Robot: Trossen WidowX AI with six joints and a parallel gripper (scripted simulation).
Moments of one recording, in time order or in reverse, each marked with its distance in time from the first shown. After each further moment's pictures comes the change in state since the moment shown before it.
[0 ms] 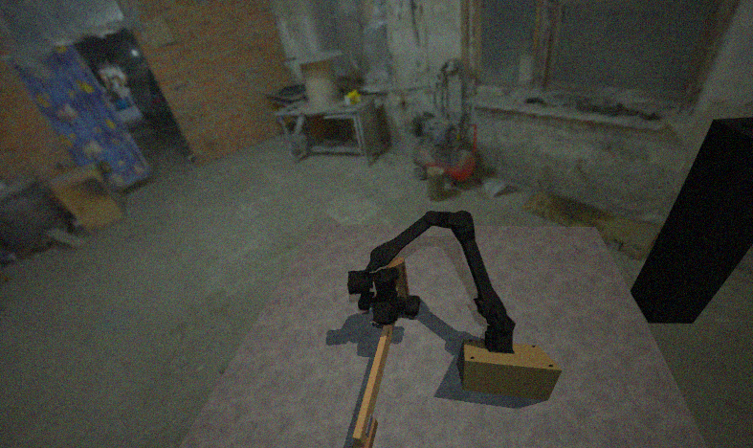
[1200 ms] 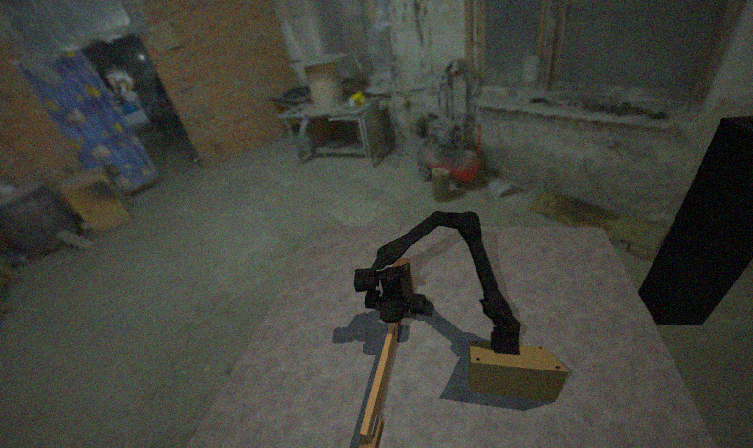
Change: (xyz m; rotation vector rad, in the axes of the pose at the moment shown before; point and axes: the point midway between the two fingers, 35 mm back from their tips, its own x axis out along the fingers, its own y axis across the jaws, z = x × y) arm -0.001 0.000 -0.011 0.000 0.001 -0.001
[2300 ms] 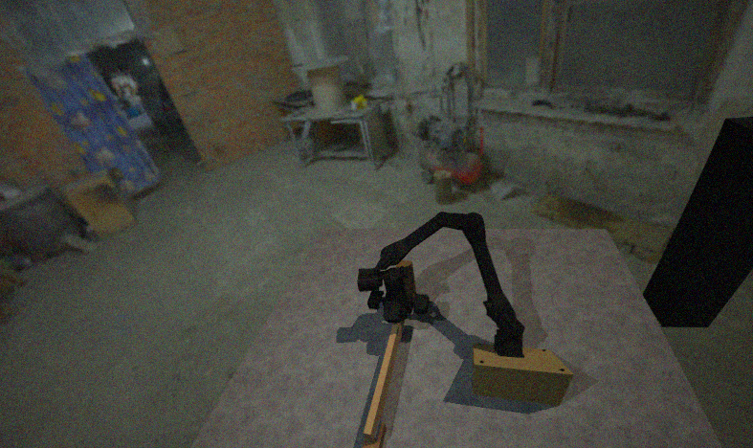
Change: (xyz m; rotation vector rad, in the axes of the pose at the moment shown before) arm 0.000 0.000 -0.008 0.000 -0.004 -0.001
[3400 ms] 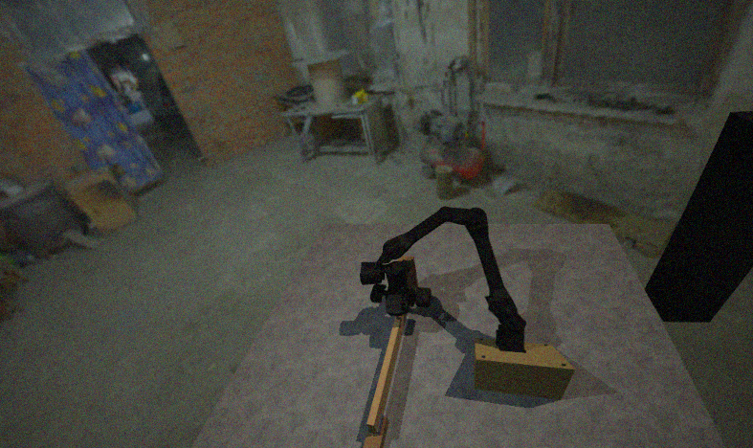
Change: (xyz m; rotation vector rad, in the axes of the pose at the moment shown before) arm -0.001 0.000 -0.007 0.000 0.002 0.003
